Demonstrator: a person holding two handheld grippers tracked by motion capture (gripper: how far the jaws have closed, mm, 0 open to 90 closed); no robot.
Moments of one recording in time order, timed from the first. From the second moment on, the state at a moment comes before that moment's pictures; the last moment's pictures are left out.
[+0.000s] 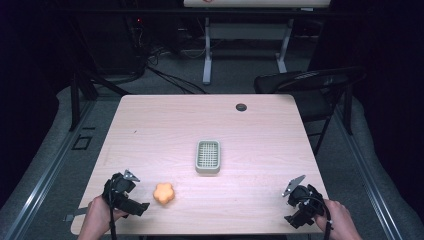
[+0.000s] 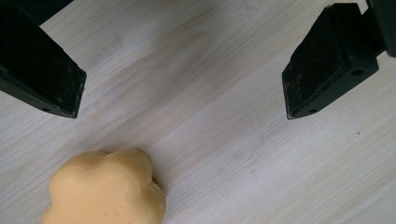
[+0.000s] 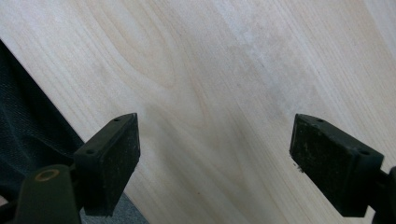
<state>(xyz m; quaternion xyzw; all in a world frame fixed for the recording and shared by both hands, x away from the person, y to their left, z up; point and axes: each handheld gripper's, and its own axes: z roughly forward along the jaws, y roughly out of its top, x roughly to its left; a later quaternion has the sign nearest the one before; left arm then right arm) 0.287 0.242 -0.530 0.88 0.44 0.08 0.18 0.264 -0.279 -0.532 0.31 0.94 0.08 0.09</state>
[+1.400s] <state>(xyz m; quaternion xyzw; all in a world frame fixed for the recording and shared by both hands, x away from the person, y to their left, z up) 0.303 0.193 -0.534 0.89 0.38 0.08 0.22 0.264 -0.277 -0.531 0.31 0.94 0.08 0.09</state>
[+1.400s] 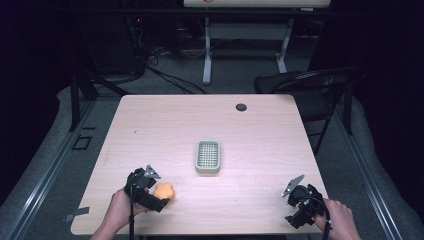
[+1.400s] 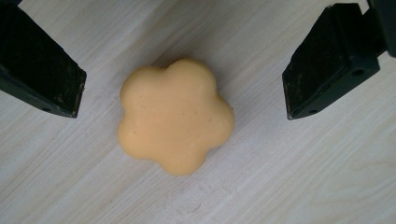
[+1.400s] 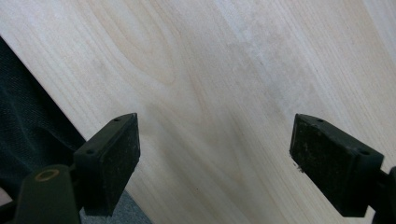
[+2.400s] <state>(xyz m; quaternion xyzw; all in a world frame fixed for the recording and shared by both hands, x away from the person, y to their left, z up) 0.313 0.177 -0.548 0.91 0.36 0.06 0.19 0.265 -0.278 -0.532 0.31 0.94 0.07 0.09</state>
